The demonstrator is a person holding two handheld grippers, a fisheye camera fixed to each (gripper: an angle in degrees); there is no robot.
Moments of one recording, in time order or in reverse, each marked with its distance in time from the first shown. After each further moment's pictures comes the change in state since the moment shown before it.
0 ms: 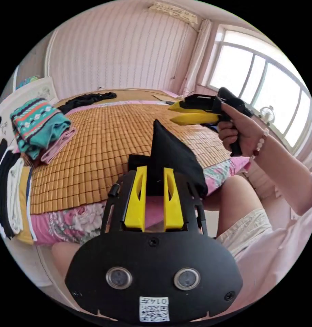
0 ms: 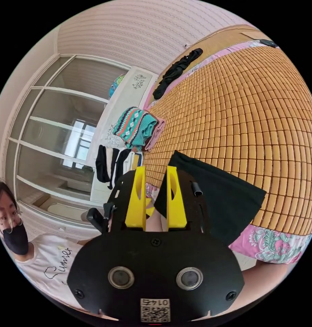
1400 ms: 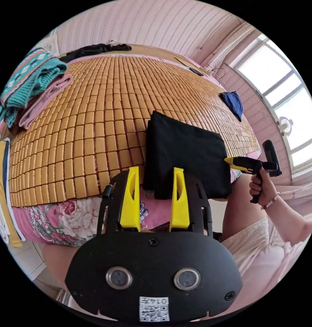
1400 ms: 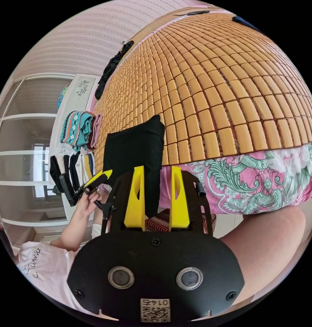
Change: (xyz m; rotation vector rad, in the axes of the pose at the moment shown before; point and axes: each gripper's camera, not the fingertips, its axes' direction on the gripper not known) left arm -0.084 -0.128 0.004 -0.280 0.233 -0.123; right arm 0.178 0.123 0.161 -0.011 0.205 0.284
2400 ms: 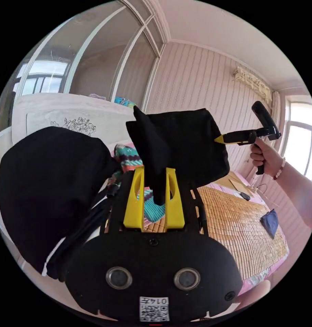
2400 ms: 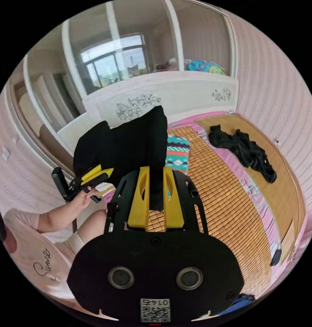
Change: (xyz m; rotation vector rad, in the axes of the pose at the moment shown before) left arm -0.112 -0.074 -0.251 0.856 -0.505 -0.336; right arm -0.607 -0.180 0.188 -0.083 0.204 -1.157
